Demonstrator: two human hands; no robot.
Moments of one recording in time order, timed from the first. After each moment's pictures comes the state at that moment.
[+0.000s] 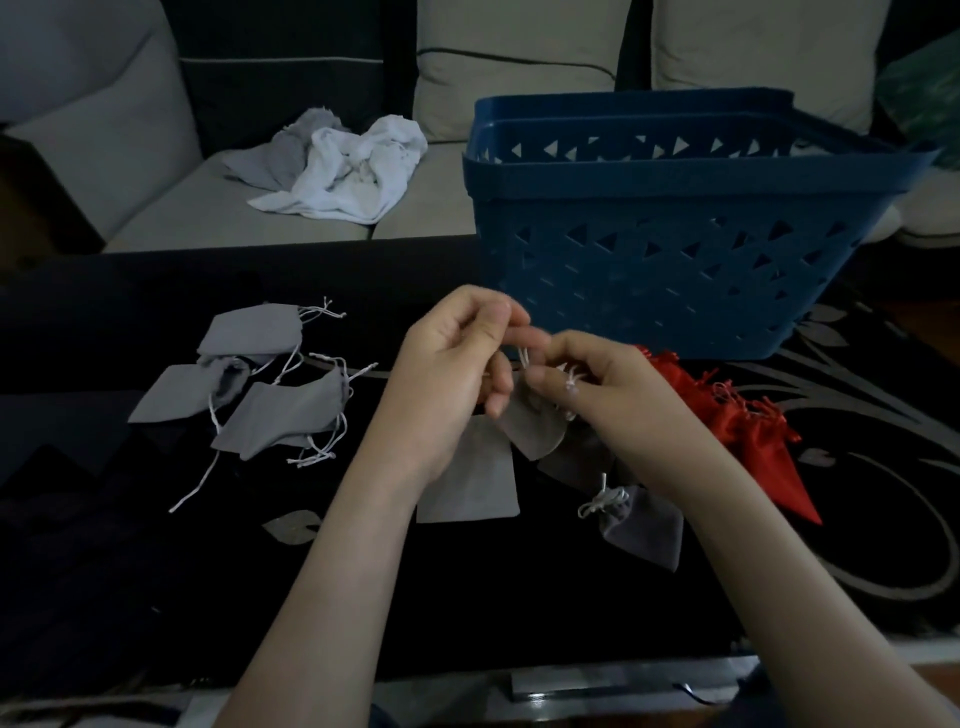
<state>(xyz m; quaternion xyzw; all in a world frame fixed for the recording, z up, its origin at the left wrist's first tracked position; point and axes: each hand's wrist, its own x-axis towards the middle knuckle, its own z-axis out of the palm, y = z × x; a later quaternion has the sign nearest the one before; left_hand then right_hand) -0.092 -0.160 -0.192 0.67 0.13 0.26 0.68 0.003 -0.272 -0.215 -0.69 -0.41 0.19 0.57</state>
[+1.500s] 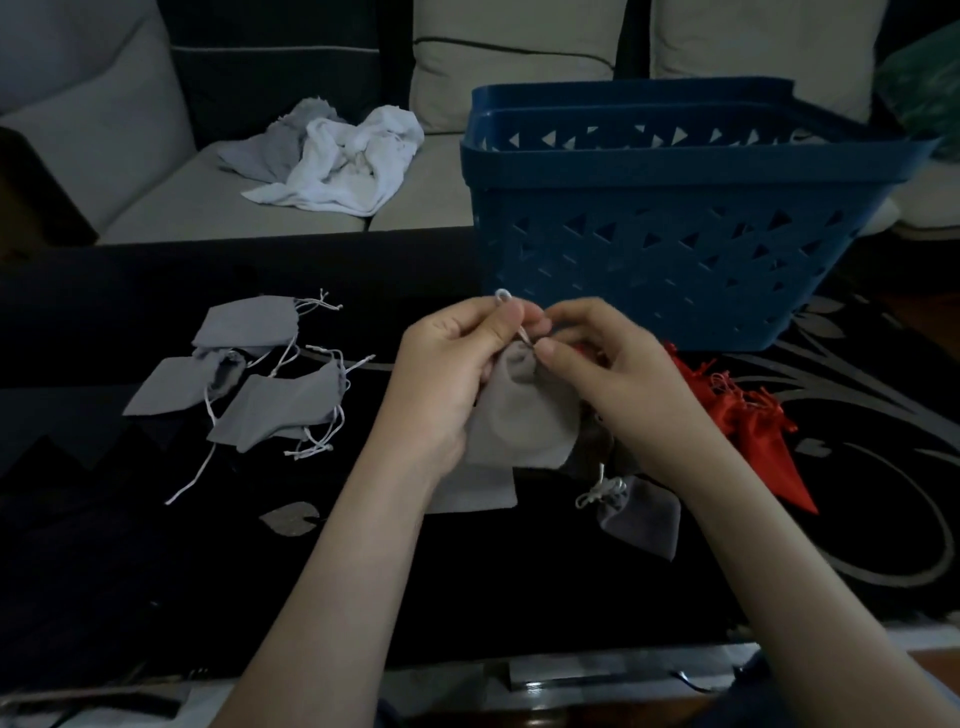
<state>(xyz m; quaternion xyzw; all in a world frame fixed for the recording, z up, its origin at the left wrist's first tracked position) -0.091 -0.171 -0.186 0.59 0.18 0.25 0.74 0.001 -0.272 -0.213 -0.71 -0.38 0.11 0.58</state>
